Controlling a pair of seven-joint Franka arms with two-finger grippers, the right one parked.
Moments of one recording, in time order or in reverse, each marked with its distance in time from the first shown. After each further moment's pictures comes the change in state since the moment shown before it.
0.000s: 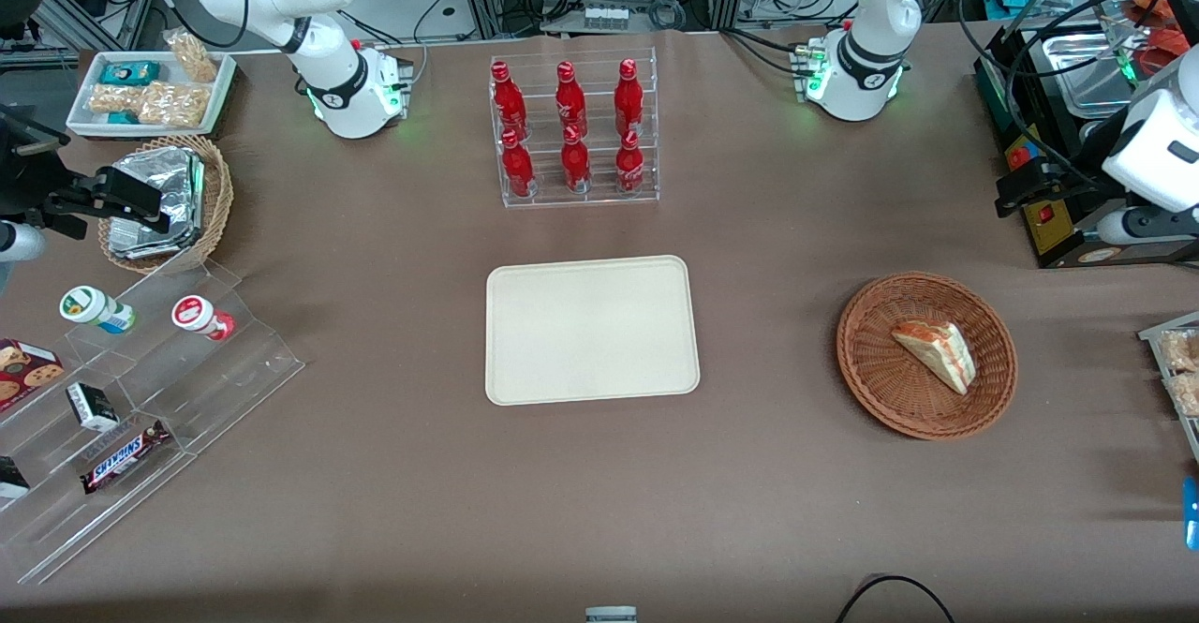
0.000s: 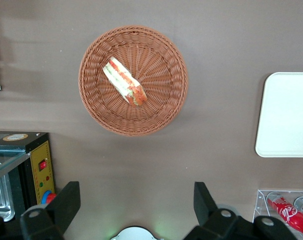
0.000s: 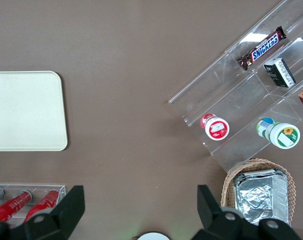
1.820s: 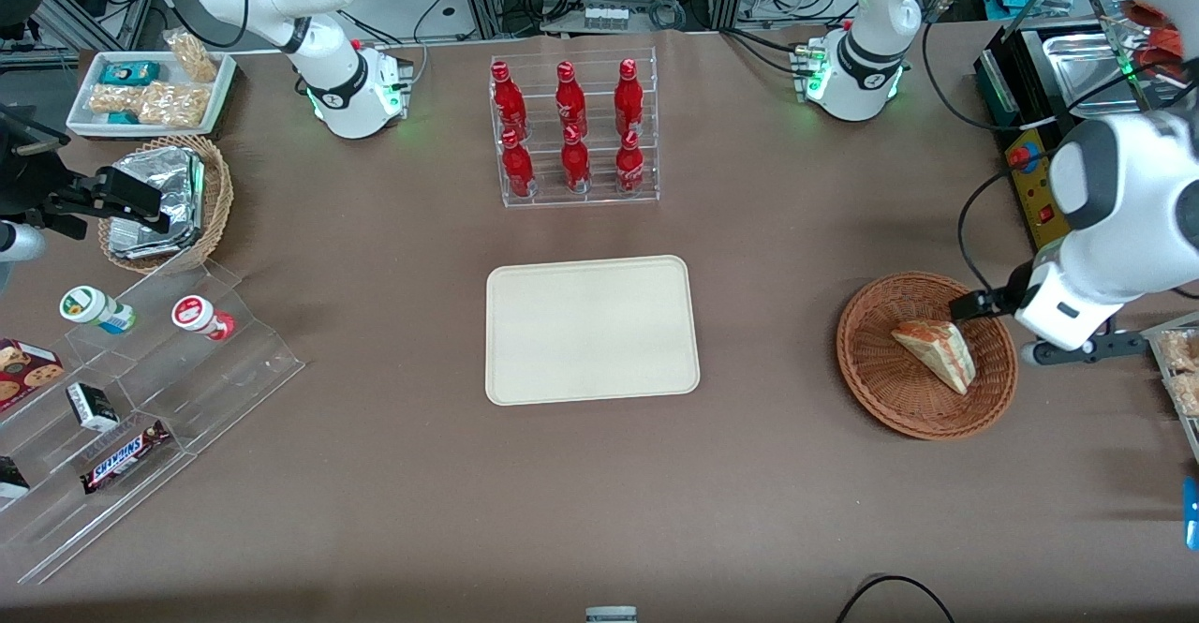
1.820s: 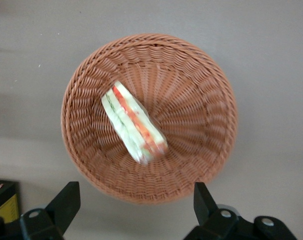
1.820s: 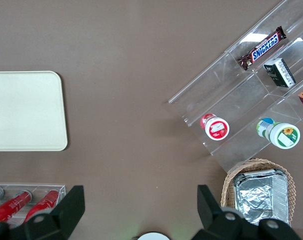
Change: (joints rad) arm 0.063 0.203 0.019 -0.364 0.030 0.585 0.000
